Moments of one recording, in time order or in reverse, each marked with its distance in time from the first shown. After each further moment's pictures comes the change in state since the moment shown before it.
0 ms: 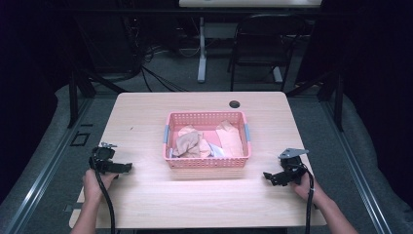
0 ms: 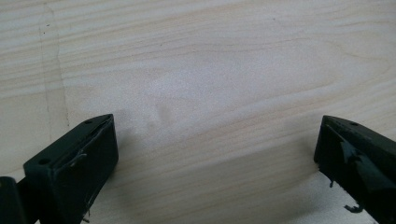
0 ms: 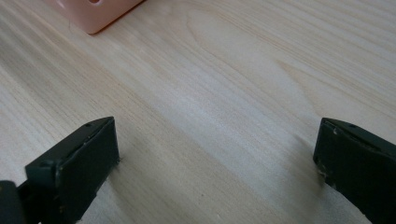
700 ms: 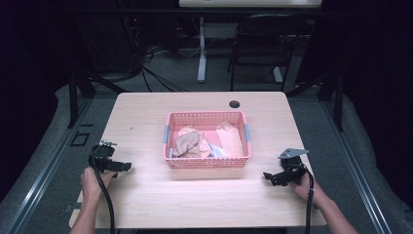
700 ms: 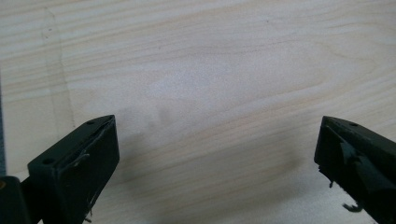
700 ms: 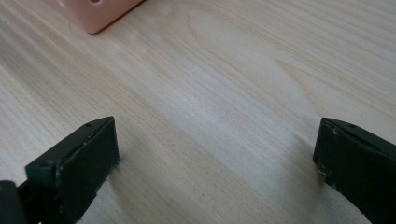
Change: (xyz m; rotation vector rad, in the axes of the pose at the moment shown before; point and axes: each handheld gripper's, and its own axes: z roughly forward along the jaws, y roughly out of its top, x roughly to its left) left arm 0.001 0.010 -0.011 0.042 -0.008 0.018; right arm 0.000 0.000 0.000 0.000 -0.002 0.000
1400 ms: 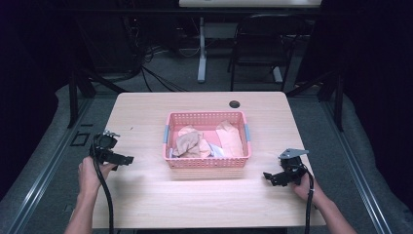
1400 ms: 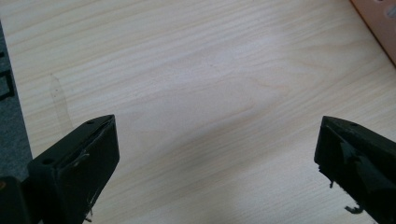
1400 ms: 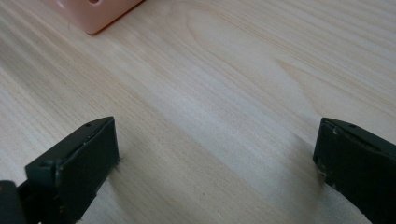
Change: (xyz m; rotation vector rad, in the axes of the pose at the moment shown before) left arm -0.017 0.034 -0.037 0.012 -0.059 0.100; right arm 0.000 -0.001 0.000 -0.002 -0.001 0.001
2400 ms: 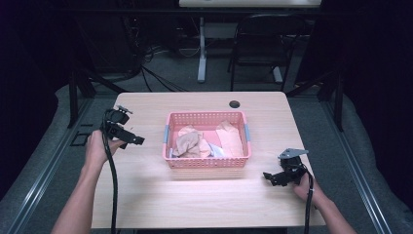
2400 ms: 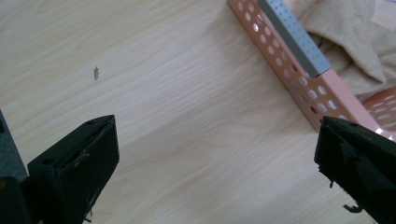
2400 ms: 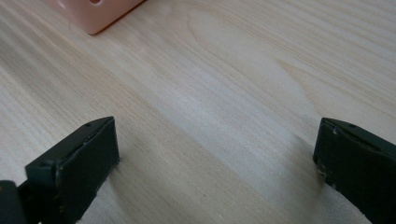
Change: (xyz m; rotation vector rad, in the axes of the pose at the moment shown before) left arm -0.025 0.084 -0.031 0.029 -0.079 0.125; right arm 0.001 0.001 0.000 0.000 0.000 0.002
